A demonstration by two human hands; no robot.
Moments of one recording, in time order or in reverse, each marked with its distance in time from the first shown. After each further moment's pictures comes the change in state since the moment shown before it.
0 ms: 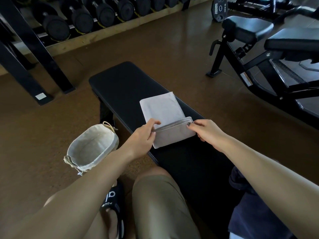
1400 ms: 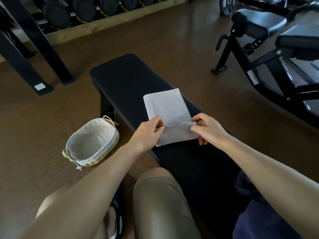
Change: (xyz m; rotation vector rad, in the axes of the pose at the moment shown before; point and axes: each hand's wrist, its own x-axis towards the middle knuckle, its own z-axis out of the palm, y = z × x) left_hand 0.026 -0.009 0.013 -0.054 0.094 -0.074; right_hand 0.019 0.001 0.005 -0.196 -0.025 -0.089
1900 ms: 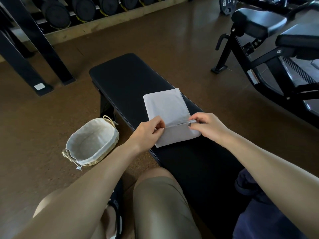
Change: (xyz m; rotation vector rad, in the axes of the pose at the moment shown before) left_hand -0.003 -0.004 -0.005 0.007 -0.029 0.112; right_hand 0.003 -0.004 -0.007 0.035 -0.009 -0.121
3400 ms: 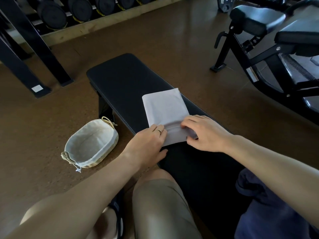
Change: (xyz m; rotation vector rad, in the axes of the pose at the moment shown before) left_hand -0.018 0.005 0.010 0.819 -0.003 0.374; right_hand -0.002 0.007 0.003 -0.731 -0.064 -0.507
